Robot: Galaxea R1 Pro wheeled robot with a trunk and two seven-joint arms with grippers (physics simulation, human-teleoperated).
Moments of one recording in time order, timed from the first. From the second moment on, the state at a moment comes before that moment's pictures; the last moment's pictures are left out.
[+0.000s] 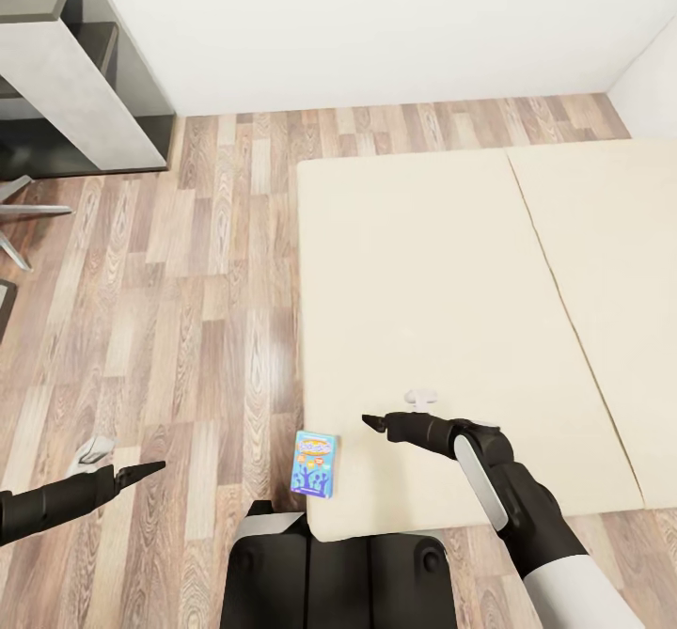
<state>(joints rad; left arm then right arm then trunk) -0.26 0.43 0.36 -1.27 0.35 0.95 -0.94 -0.55 -0.05 0.17 -1.18 -0.35 0.69 0.37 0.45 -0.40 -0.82</state>
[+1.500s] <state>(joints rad) -0.26 0.43 0.36 -1.27 0.35 0.95 -0.94 -0.55 -0.05 0.17 -1.18 -0.35 0.69 0.37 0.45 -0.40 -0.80</state>
